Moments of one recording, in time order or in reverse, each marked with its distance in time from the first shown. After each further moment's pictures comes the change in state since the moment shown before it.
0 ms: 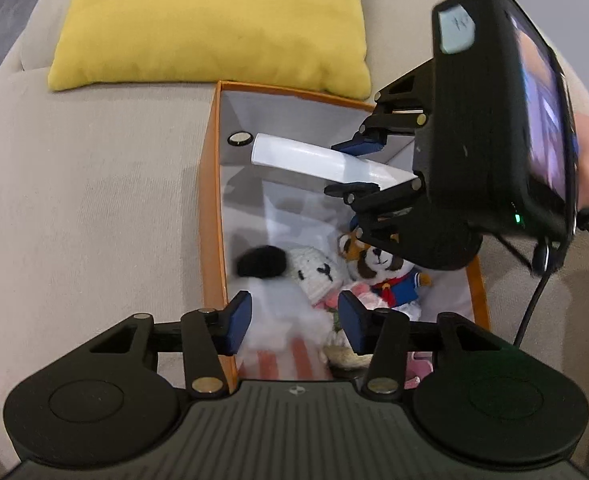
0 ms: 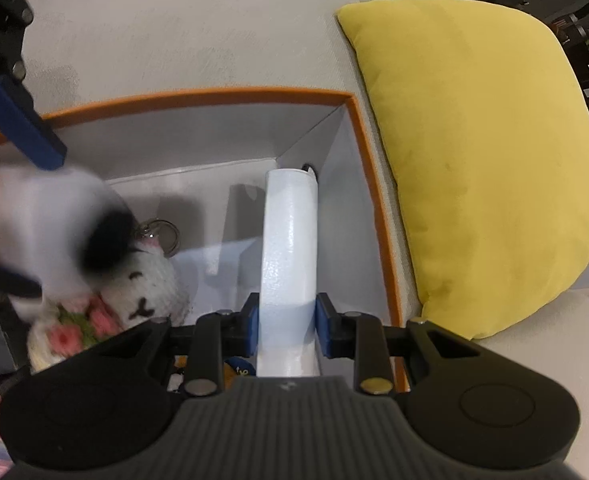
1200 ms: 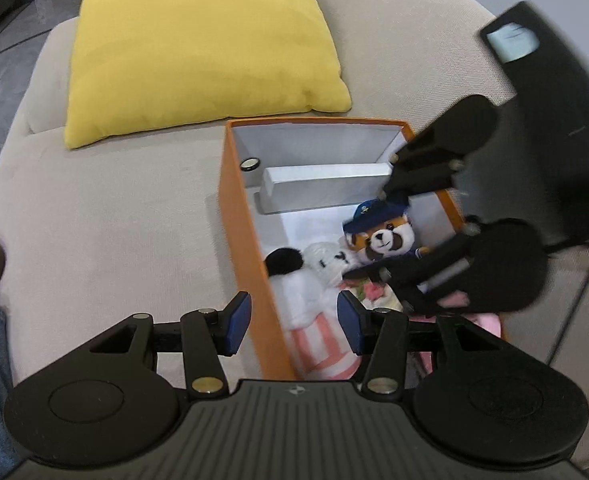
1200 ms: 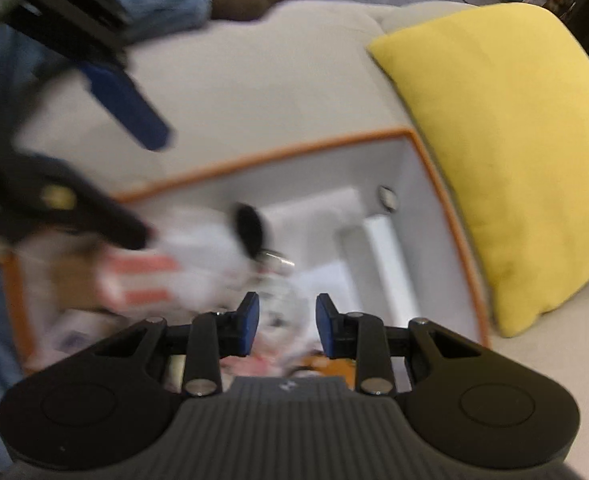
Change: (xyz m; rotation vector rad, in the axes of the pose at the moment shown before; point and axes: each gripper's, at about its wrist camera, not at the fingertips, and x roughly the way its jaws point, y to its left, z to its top) left arm -0.051 0.003 -0.024 0.169 -0.091 0.050; right arm -0.060 0.022 0.005 0.208 -0.154 0.282
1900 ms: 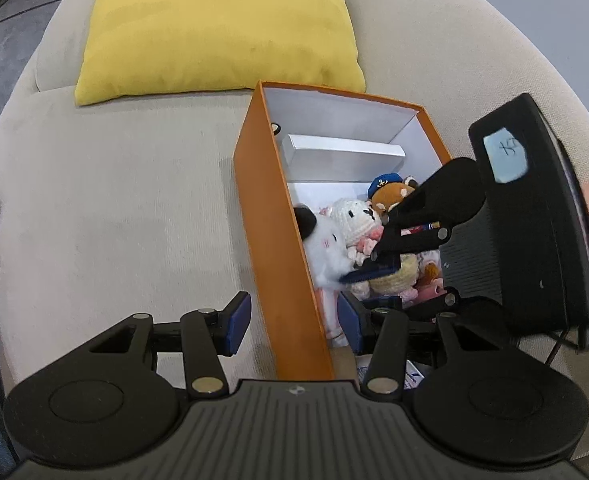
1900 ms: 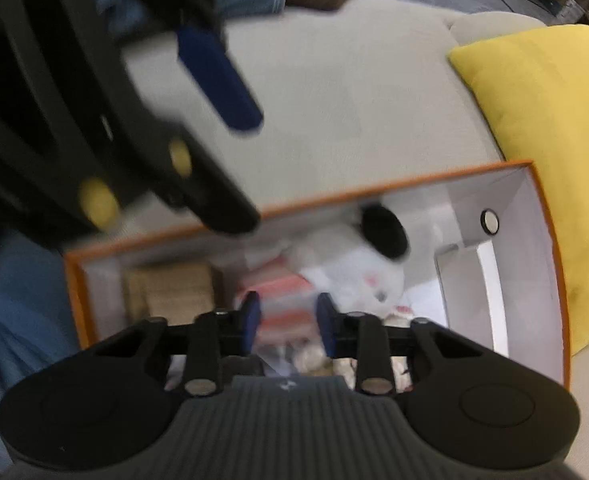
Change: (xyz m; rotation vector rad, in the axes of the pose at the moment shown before) left arm -0.003 0.029 -0.015 -0.068 0.027 -0.057; right arm 0.043 0.060 0.008 -0.094 0.111 0.012
